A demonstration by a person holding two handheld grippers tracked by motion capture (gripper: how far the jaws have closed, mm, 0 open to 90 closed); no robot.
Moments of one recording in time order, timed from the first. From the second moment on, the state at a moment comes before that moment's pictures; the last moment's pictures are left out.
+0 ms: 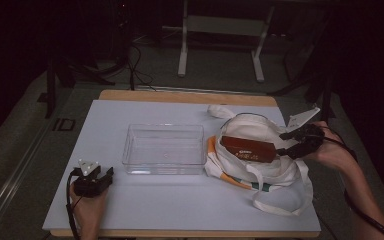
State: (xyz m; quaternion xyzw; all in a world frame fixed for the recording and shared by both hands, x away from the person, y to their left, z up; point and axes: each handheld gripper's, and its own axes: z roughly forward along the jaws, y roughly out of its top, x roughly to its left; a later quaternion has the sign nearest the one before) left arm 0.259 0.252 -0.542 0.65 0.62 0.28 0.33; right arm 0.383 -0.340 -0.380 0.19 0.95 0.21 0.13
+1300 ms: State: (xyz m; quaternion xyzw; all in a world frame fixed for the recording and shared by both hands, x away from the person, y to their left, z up) left arm 0.259 0.252 -0.542 0.65 0.62 0.28 0.33; right arm 0.411 -0.319 -0.389 0.17 0.97 0.13 0.10
